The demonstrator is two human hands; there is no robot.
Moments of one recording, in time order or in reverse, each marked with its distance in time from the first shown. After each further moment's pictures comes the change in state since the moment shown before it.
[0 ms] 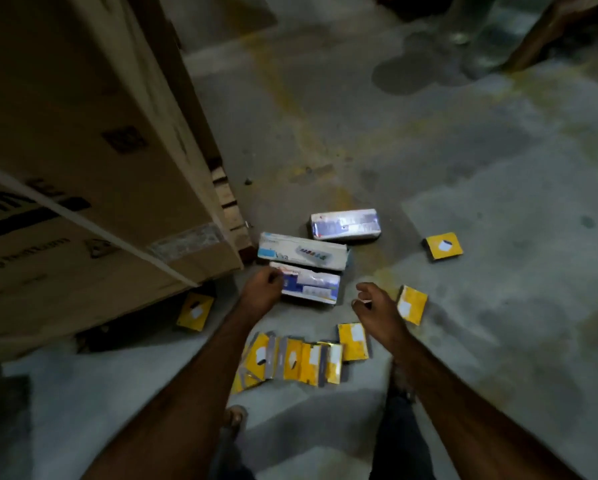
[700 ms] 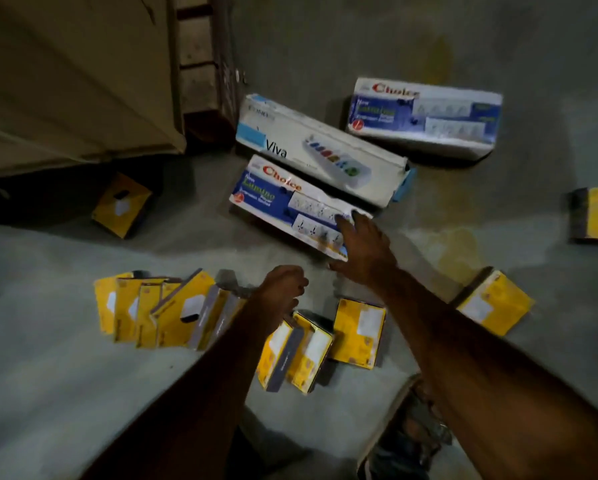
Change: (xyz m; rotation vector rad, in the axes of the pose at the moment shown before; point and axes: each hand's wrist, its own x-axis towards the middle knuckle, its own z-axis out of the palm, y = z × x) left_hand 0.241 -0.242 0.331 -0.730 0.018 -0.673; right_hand 0.356 0.299 0.198 -0.808 -0.460 -0.453
